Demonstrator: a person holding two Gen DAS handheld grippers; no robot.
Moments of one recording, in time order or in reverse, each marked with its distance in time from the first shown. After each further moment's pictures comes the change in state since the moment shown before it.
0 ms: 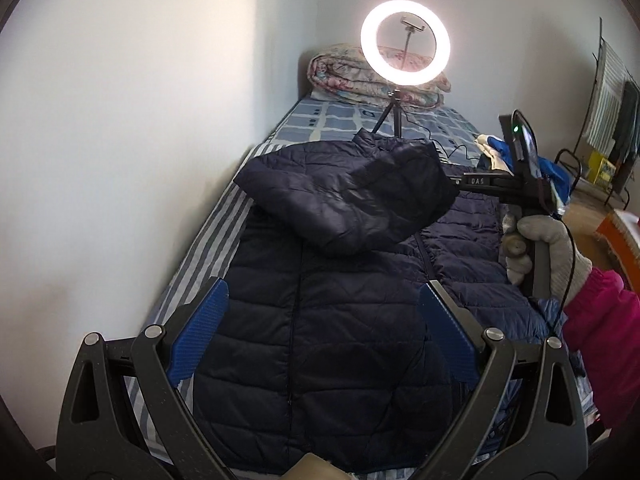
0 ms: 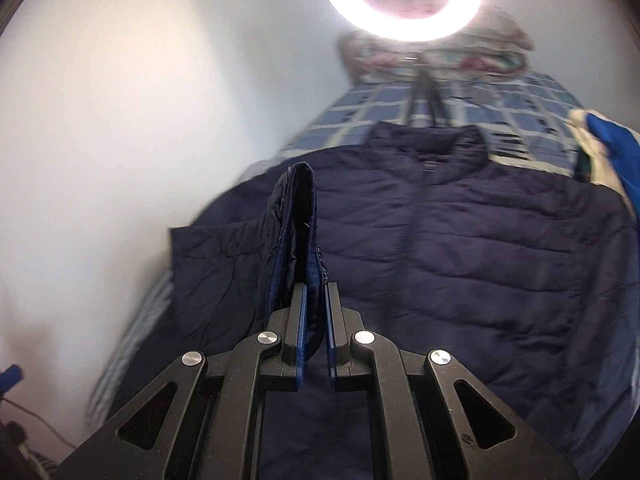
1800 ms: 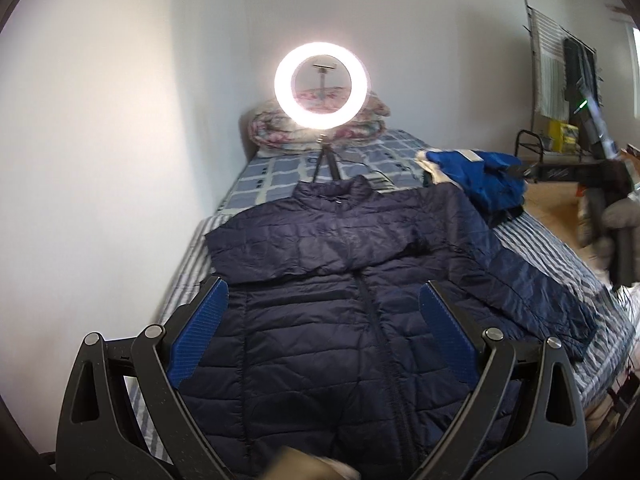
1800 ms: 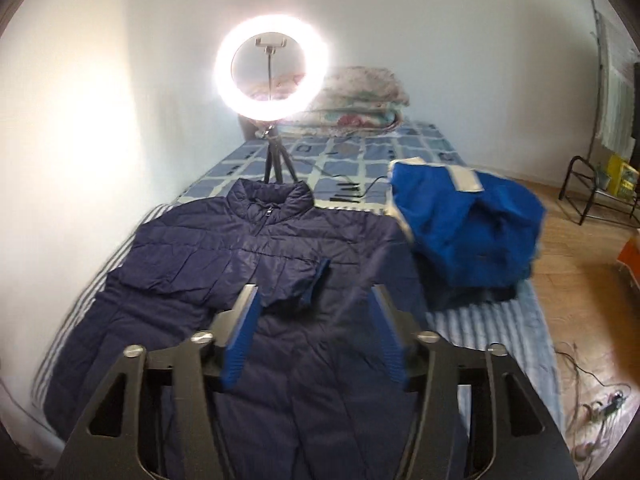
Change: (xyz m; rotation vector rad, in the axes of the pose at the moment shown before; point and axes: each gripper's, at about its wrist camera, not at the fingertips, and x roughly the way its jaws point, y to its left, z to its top) left arm -0.029 -0.100 0.008 0.237 -0.168 -0.089; right arm -0.200 -0.083 -0.042 -0.011 -0.178 -0.350
